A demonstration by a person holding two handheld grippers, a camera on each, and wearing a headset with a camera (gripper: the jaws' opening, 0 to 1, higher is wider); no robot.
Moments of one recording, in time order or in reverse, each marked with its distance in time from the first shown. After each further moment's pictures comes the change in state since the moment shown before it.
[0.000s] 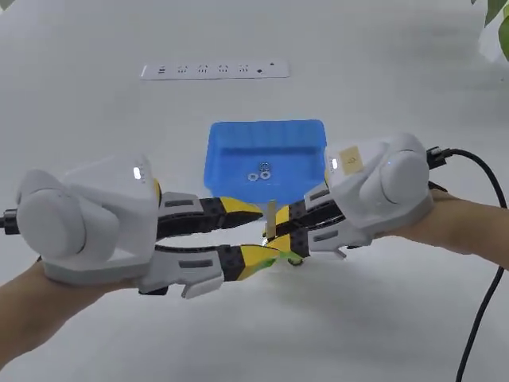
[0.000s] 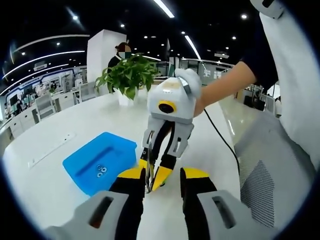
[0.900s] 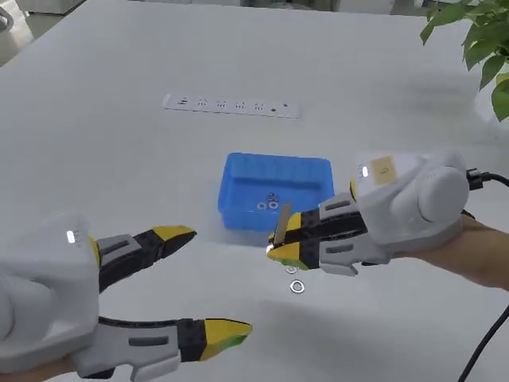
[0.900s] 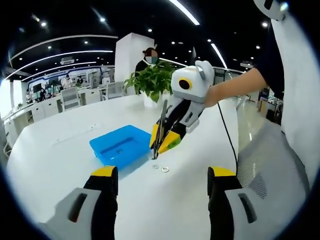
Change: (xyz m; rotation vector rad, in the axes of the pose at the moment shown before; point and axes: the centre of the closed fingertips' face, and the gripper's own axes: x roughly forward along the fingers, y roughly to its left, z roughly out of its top) left arm -0.060 -0.009 -0.012 -0.117 -0.053 0.221; right arm -0.031 0.003 0.048 -0.031 -0.041 -0.071
